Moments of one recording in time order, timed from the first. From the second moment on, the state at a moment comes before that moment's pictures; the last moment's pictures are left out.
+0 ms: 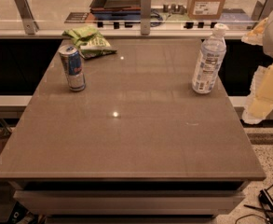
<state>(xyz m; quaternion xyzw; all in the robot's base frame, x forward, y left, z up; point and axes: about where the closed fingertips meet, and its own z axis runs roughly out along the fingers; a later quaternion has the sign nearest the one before) 0.438 -0.213 0.989 -0.60 0.78 -0.05 0.18</state>
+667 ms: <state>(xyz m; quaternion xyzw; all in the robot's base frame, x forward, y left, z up) 0.442 -0.214 0.989 -0.60 0.78 -0.04 0.19</state>
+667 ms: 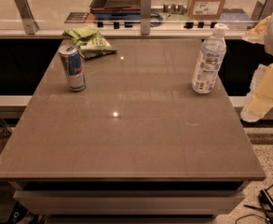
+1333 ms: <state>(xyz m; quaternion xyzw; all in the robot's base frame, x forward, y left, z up) 0.487 -0.227 0.990 -0.54 0.79 0.00 0.30</state>
